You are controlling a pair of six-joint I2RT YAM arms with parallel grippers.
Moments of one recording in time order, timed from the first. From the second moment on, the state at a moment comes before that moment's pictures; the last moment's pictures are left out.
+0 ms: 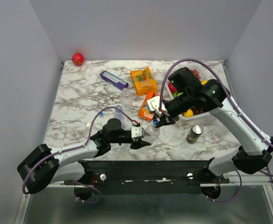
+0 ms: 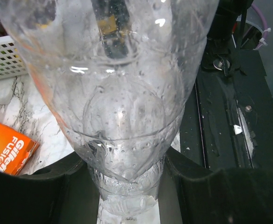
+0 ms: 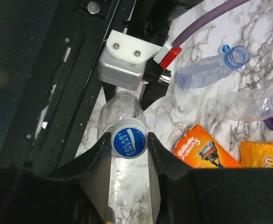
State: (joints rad) left arm -0.87 1.14 0.39 0.55 0.63 0.18; right arm 0.82 1.44 1.81 -1.33 -0.70 -0.99
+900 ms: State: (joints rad) left arm -0.87 1.15 0.35 0.62 0.53 0.13; right arm 0.82 1.43 1.78 -1.32 -0.64 -1.01
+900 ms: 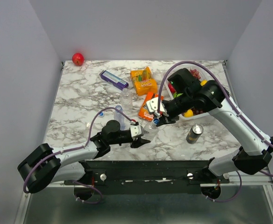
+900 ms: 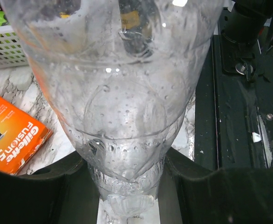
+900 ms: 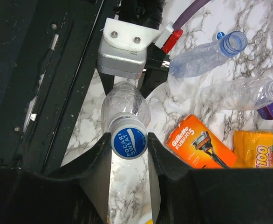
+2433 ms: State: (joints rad) left arm -0.84 1.14 0.30 0.68 0.42 0.04; right arm 0.82 1.51 1.80 -1.26 -0.51 -0.62
